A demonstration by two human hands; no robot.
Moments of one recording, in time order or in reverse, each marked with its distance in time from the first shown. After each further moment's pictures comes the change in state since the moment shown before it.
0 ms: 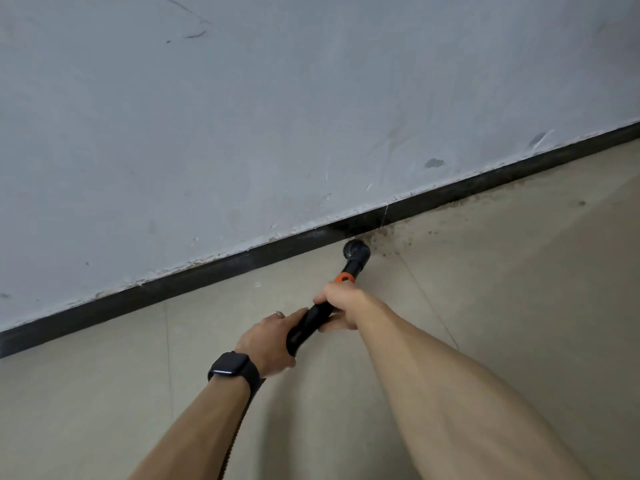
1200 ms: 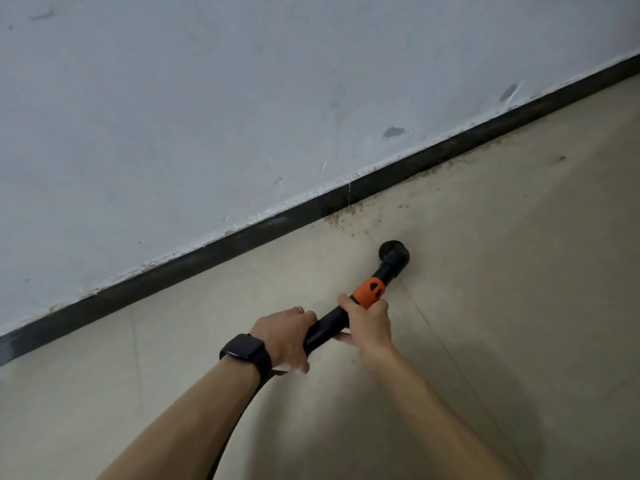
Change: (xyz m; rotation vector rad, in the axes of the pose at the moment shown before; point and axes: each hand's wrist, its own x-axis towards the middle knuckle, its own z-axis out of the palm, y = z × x) left_hand 0.025 0.105 0.005 0.352 -0.264 0.105; right_hand -0.032 0.091 -0.081 0.496 0.249 -0.217
